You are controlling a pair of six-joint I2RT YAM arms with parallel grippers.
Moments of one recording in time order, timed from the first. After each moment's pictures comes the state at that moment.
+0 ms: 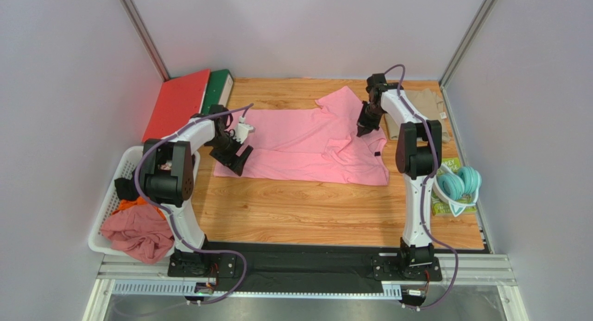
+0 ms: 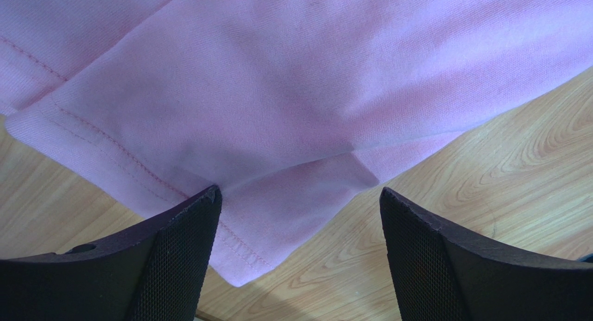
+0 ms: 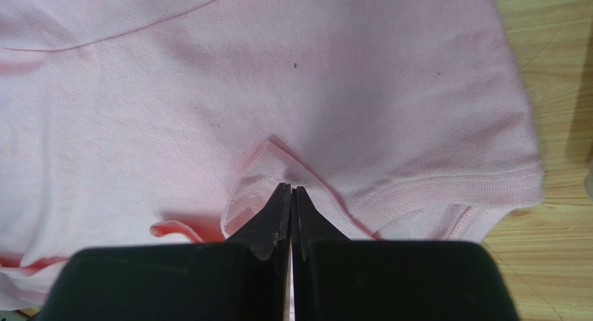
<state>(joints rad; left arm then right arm) -0.10 1.86 1.25 -0.81 0.26 0.53 0.12 2.34 2.00 -0.96 -0.11 0.49</state>
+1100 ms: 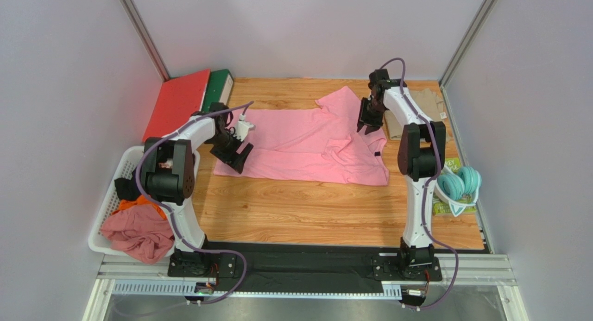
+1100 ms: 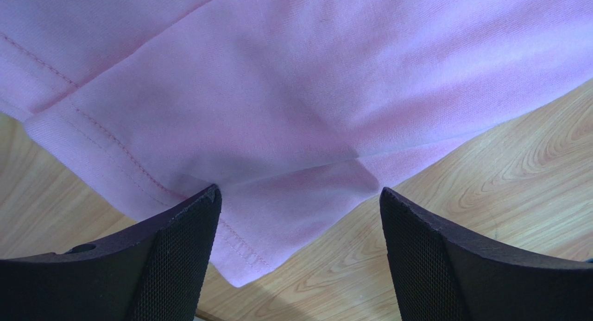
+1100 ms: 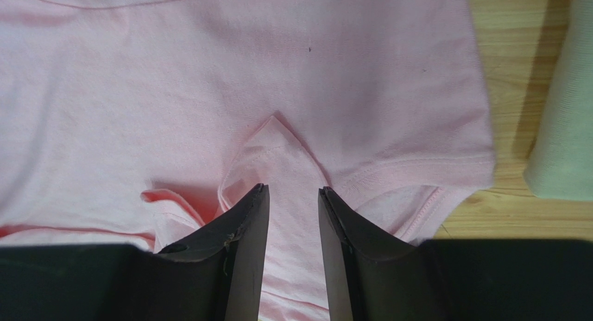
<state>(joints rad) -0.10 1.88 1.29 -0.82 0.26 0.53 0.12 2.28 2.01 -0.98 -0.10 0.35</state>
